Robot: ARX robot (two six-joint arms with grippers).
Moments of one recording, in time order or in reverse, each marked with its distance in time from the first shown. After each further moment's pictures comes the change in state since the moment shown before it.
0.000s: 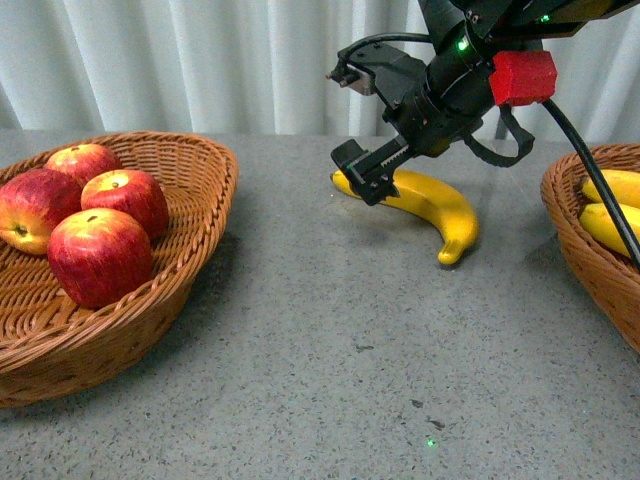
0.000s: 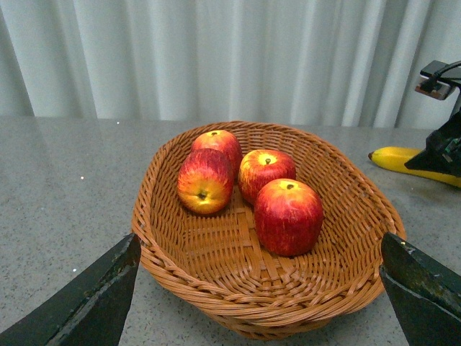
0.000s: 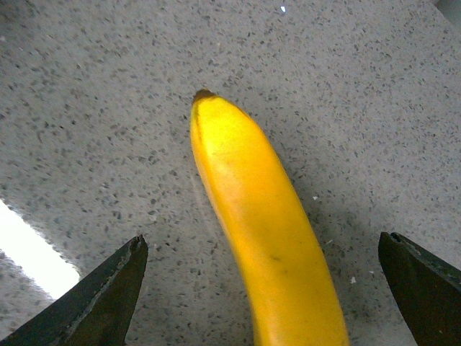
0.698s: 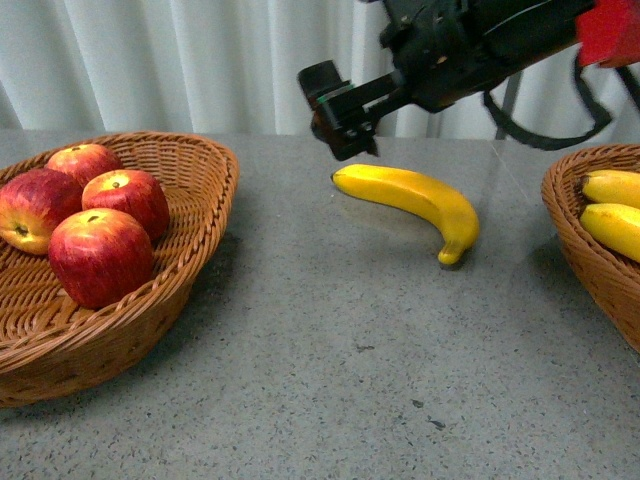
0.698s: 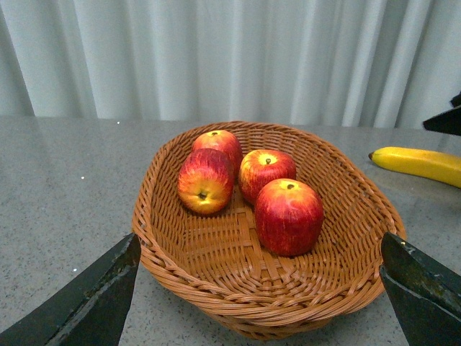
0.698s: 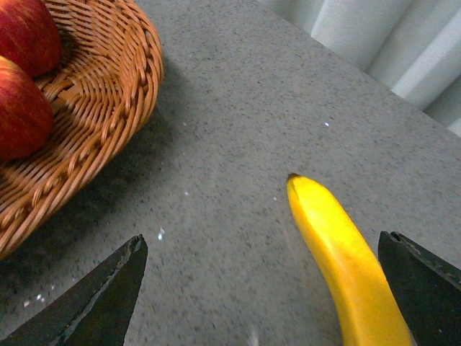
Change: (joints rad) left arm 0.000 0.000 0.000 0.000 0.000 0.000; right arm 0.057 -0.351 -0.444 0.349 -0.105 0.155
